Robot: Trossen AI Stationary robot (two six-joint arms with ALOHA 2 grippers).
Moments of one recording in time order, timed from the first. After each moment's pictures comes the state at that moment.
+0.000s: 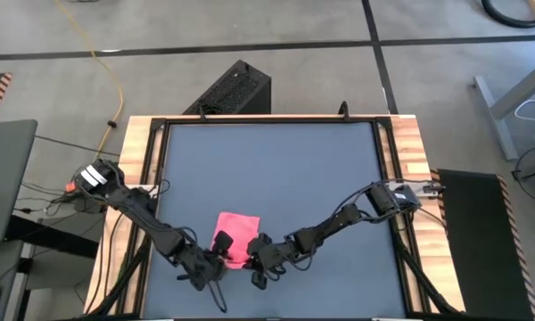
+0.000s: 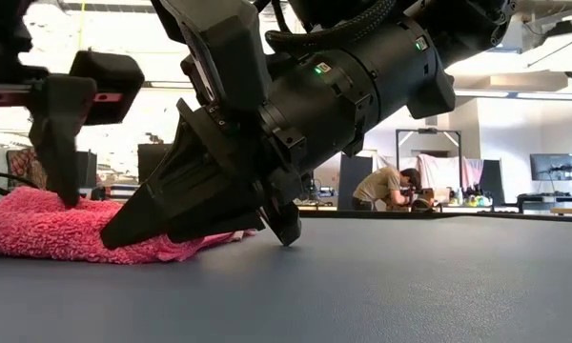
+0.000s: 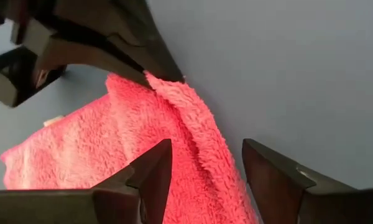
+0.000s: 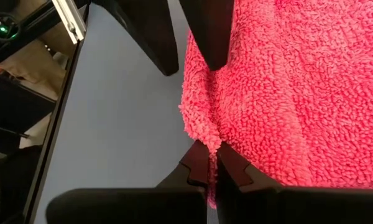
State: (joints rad) left arm -0.69 1.64 0.80 -0.10 -0.32 0.06; right arm 0.39 2.27 1.35 0.29 0.13 0.68
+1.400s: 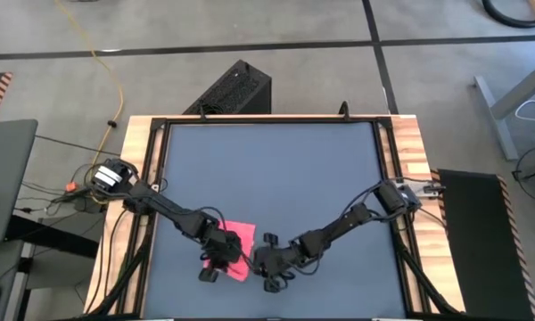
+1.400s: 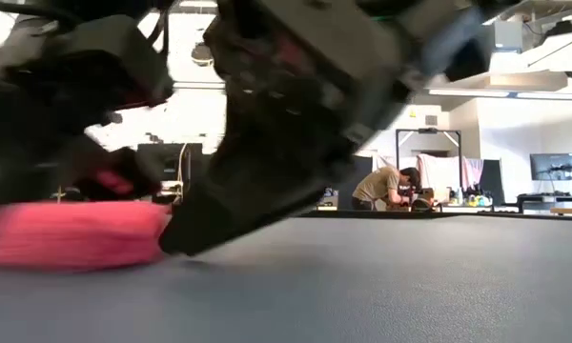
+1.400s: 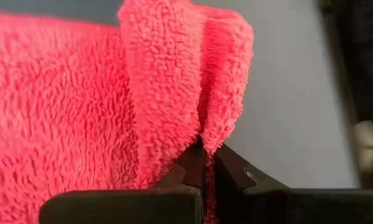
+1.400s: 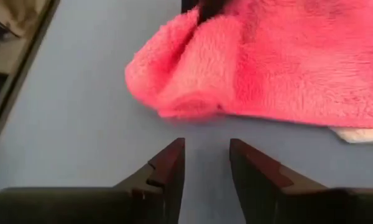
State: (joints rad) left arm -0.43 1.74 0.84 -0.19 0.36 -0.29; right arm 0.46 2.17 1.34 0.13 0.19 0.42
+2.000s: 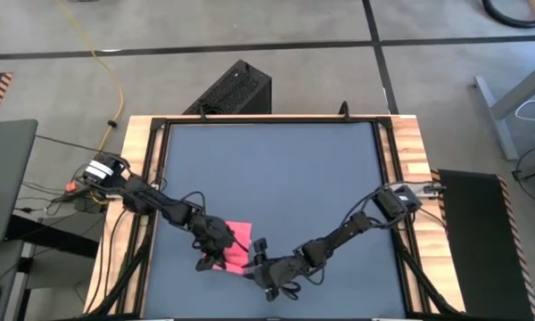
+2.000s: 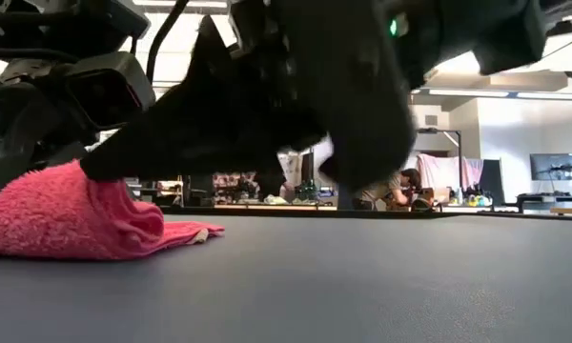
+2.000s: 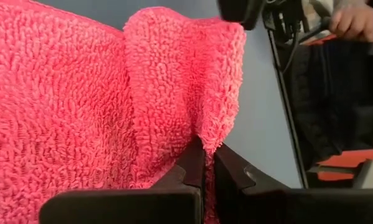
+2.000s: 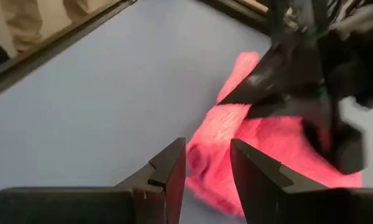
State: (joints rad) left arm -0.34 1.66 0.51 0.33 0.47 -0.56; right arm 0.52 2.20 1.35 0.42 0.39 -0.19
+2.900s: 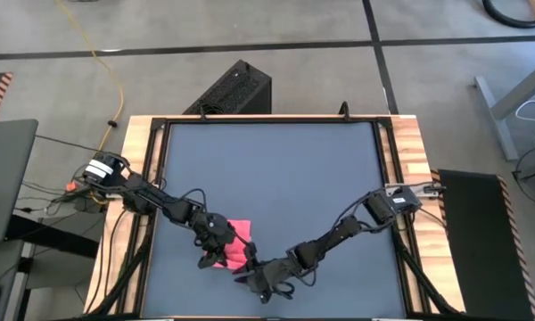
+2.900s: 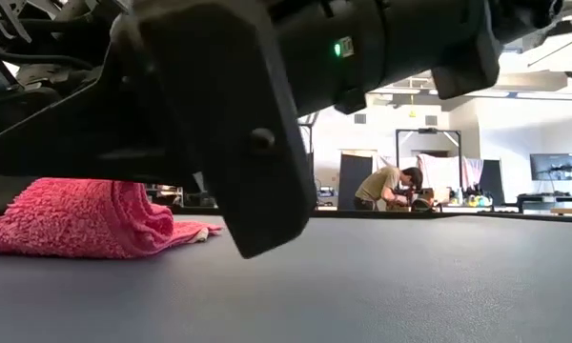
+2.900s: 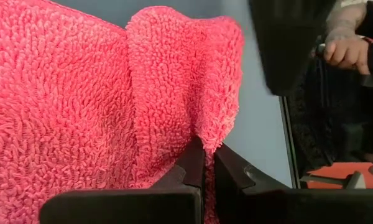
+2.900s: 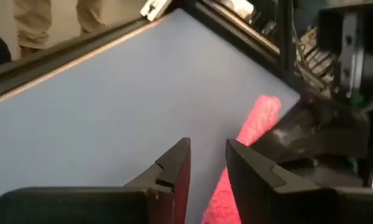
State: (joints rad) left arm -0.31 1.67 0.51 0.32 0.49 -0.62; right arm 0.49 2.31 1.44 0.53 0.33 -0.39
